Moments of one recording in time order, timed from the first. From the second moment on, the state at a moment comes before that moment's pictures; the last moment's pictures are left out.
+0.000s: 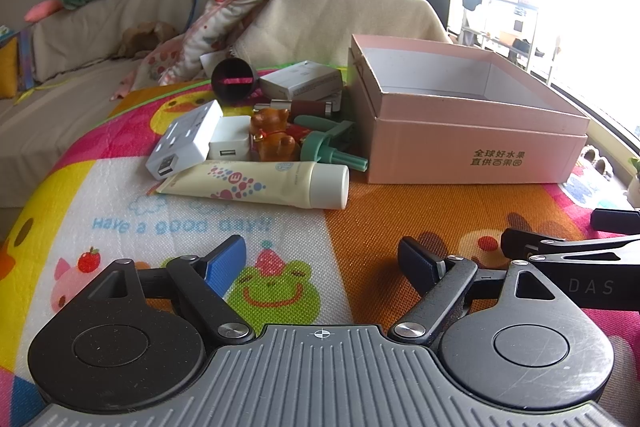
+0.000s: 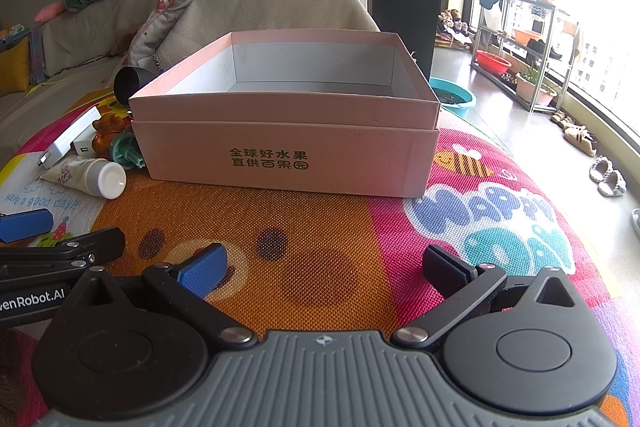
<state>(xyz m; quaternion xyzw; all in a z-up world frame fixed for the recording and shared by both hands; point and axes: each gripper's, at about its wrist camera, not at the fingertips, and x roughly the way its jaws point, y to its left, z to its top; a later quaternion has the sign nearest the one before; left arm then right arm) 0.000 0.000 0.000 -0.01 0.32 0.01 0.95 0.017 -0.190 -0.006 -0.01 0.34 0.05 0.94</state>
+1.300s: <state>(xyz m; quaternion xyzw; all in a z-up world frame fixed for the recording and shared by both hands) 0.000 0.000 0.000 -0.01 0.32 0.01 0.95 0.020 -0.195 -0.003 -0.02 0.36 0.08 0.93</state>
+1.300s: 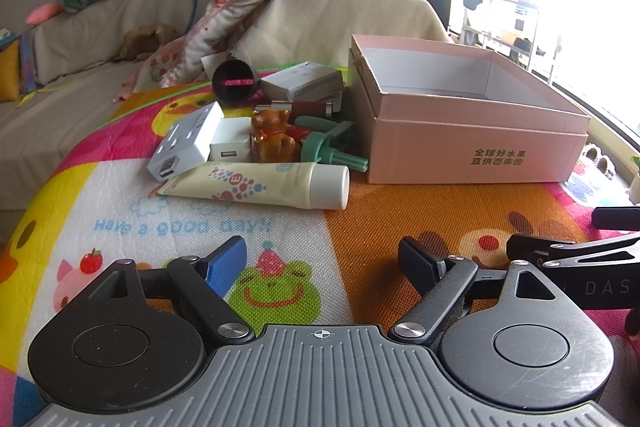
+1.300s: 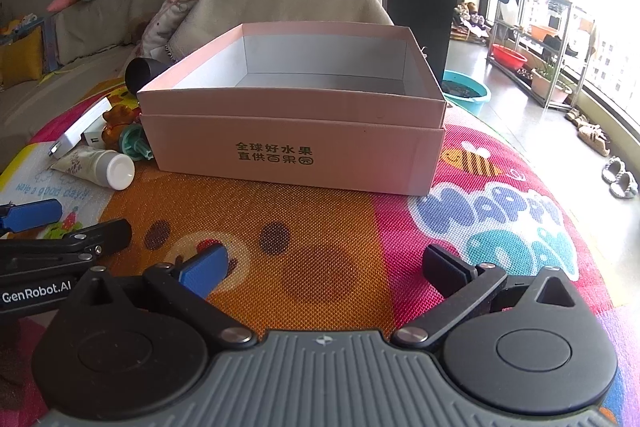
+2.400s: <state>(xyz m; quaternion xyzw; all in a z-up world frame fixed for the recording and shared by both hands) 0.055 0.132 0.025 -0.15 0.30 -0.06 0.94 0.061 -0.150 0.076 -0.09 0.30 0.19 0.93</state>
